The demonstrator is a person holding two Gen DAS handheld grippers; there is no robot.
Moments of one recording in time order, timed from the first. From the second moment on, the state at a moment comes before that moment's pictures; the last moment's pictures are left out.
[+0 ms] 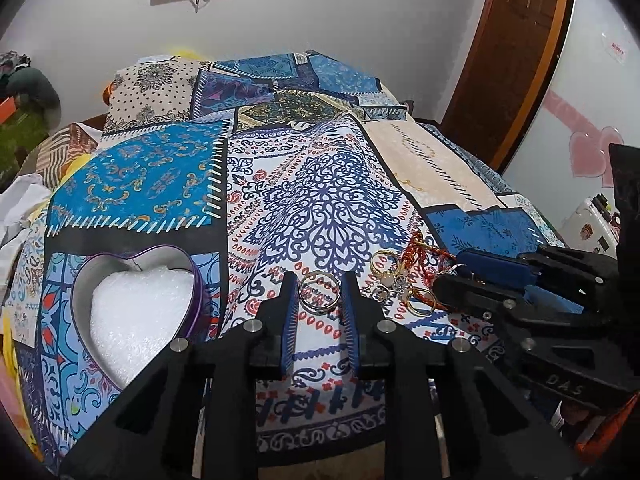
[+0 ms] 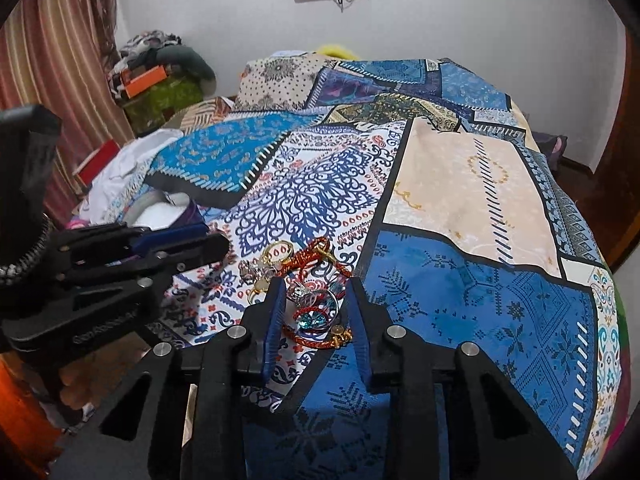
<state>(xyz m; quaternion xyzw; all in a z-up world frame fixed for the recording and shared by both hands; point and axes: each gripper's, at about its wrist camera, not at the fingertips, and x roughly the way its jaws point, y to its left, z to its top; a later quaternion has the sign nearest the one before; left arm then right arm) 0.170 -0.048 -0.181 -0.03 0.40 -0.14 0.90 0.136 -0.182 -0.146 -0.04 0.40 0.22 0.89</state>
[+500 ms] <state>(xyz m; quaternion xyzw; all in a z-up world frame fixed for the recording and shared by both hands) 0.153 -0.036 -0.164 -0.04 0.38 -0.14 0.91 0.128 -0.178 -0.129 -0.05 0.38 0.21 0.90</state>
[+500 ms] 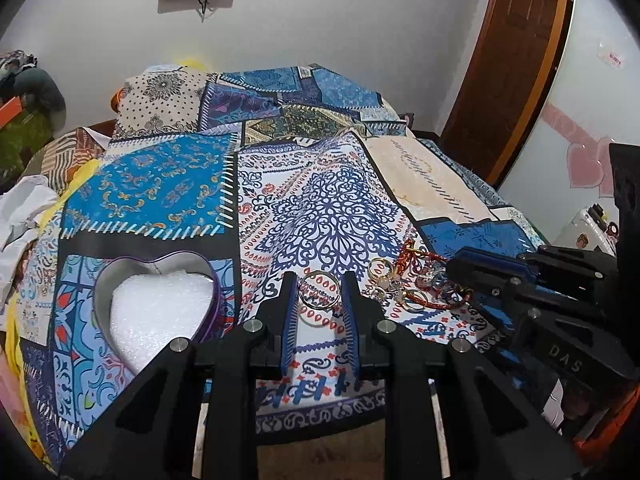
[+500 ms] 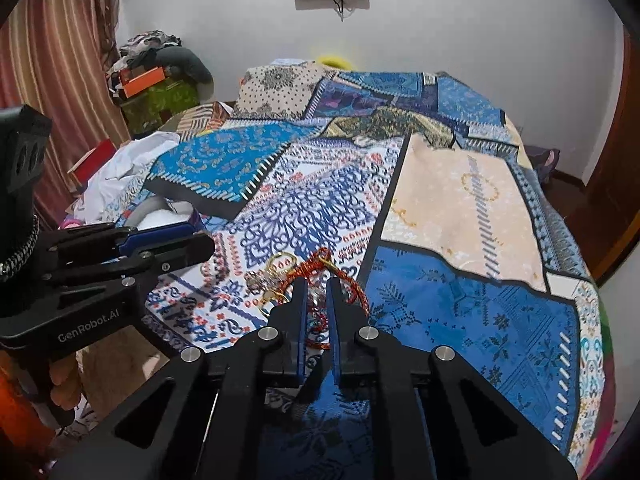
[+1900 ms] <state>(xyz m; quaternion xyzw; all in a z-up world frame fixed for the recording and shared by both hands) 0.120 -0.001 -0.147 -0.06 0.36 -0.13 0.92 0.125 -0.171 -0.122 -0.04 0.39 0.19 0.90</state>
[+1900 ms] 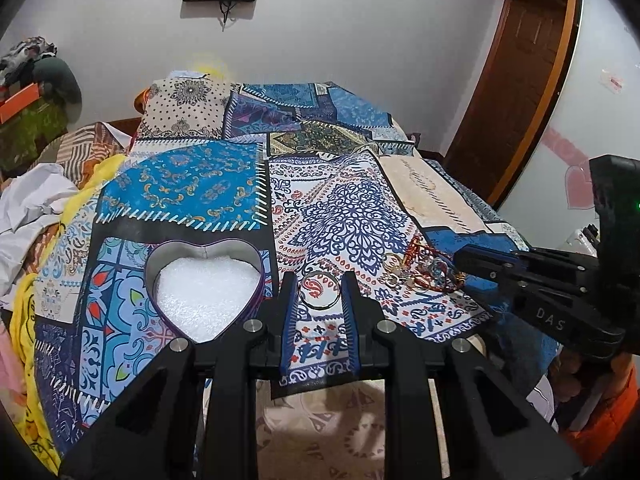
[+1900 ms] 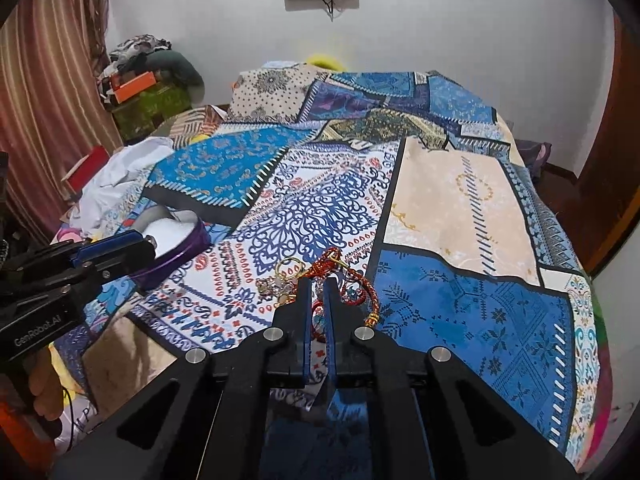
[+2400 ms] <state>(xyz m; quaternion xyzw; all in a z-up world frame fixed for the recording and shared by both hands) 0.107 -0.004 -0.141 -0.06 0.35 -0.12 0.93 0.142 -0.192 -0.138 -0.05 0.43 0.14 0.89</state>
